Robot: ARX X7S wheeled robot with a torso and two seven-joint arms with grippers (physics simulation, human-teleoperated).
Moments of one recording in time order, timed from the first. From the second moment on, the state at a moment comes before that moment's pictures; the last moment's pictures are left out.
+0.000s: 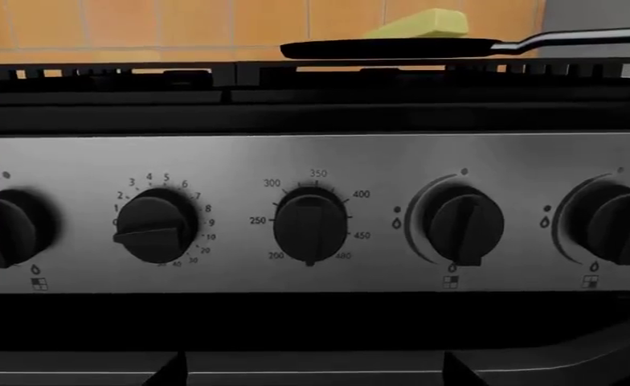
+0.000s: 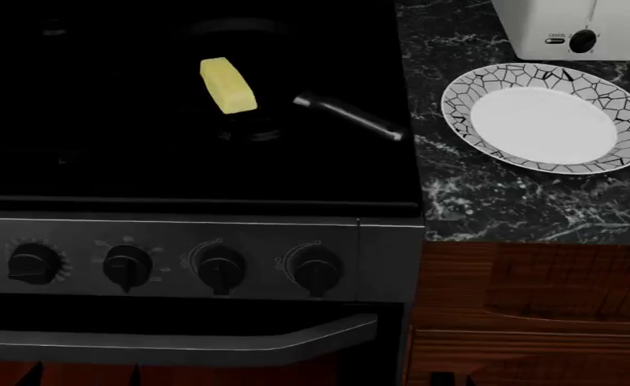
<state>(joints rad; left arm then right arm) 0.01 -0.07 0.07 0.00 -0.05 0.02 -0.08 -0.01 0.06 -0.08 0.01 0.05 -0.03 0.09</state>
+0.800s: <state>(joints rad) -0.01 -0.12 0.13 0.12 -0.08 -0.07 -0.14 0.01 0.13 -0.12 -0.15 0.07 0.09 0.16</state>
